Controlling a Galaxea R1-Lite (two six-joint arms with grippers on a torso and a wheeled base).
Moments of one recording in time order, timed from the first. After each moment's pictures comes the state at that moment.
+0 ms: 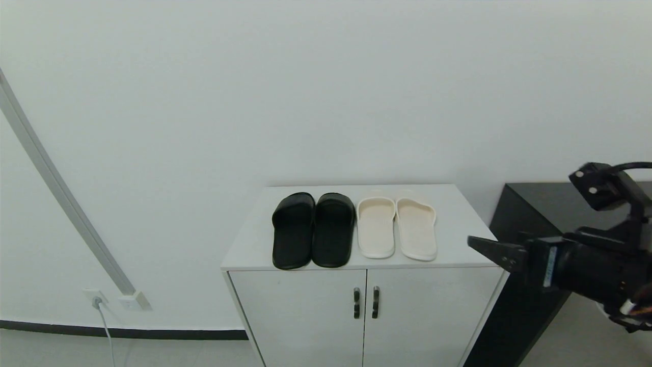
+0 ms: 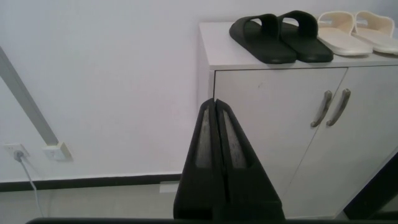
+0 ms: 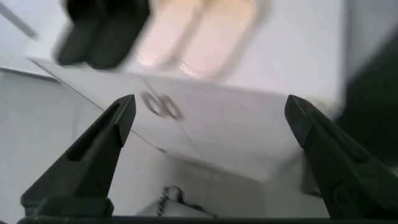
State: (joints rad) left arm 0.00 0.00 0.00 0.01 -0.01 0.00; right arm 0.62 1.32 -0.65 -0.36 -0.22 0.29
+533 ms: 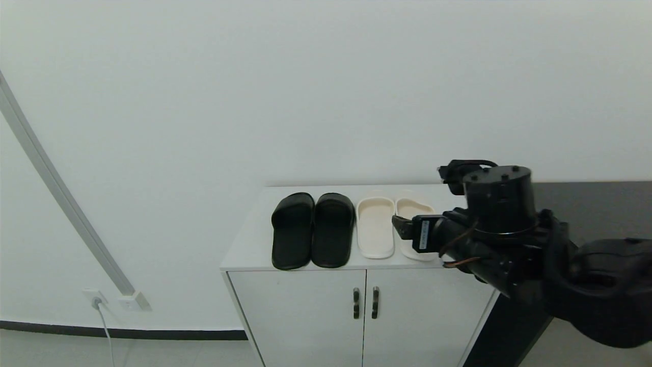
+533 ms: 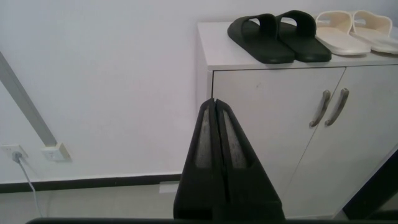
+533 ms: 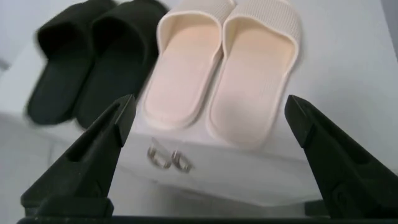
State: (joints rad) left arm 0.00 0.00 0.00 0.01 -0.01 0.00; right arm 0.75 1.78 -0.94 -0.52 -0.49 0.31
